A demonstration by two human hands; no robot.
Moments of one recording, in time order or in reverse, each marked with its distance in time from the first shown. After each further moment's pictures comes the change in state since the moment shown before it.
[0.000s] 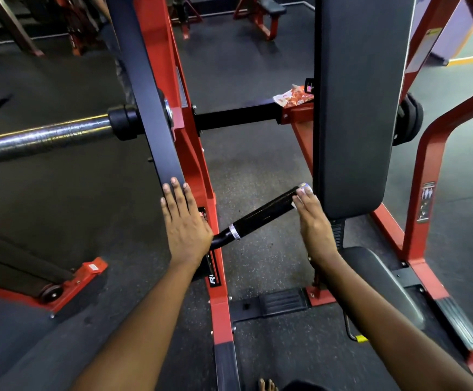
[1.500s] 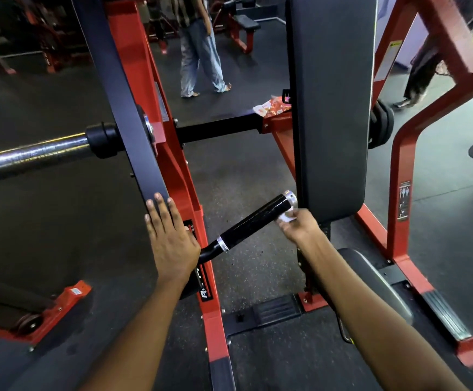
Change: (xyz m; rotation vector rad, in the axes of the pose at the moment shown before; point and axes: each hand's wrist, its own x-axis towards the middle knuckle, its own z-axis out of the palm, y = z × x) left_hand 0.001 -0.002 0.004 -0.021 0.017 0.017; right_hand 0.056 -0.019 -0.004 1.667 0.364 1.540
